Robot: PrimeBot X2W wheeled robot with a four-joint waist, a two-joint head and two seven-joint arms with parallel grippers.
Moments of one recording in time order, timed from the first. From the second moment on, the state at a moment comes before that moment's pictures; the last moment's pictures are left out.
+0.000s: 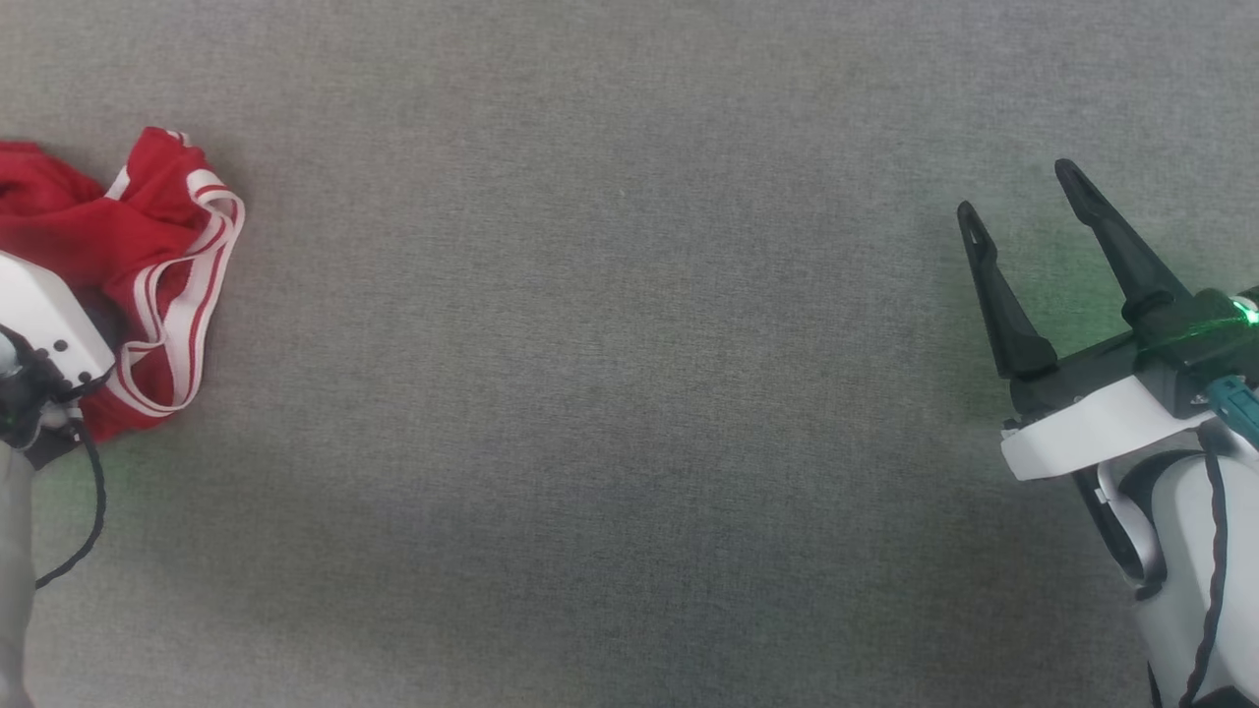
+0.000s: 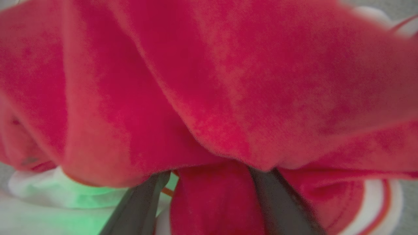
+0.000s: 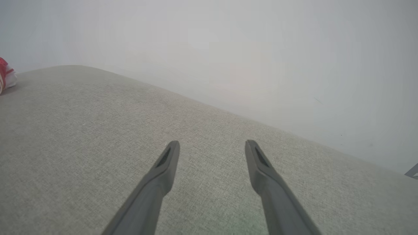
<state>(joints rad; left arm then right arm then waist) -0.92 0.47 0.04 1.15 -0.56 -0.13 0.41 -0.38 -0.31 0.15 0.02 0.11 0.13 -0.17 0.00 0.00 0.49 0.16</state>
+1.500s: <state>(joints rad) -0.69 0.79 -0.20 0.30 -0.71 -0.06 0.27 -0.25 -0.17 0.01 0.17 0.14 0.13 -0.26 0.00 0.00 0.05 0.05</state>
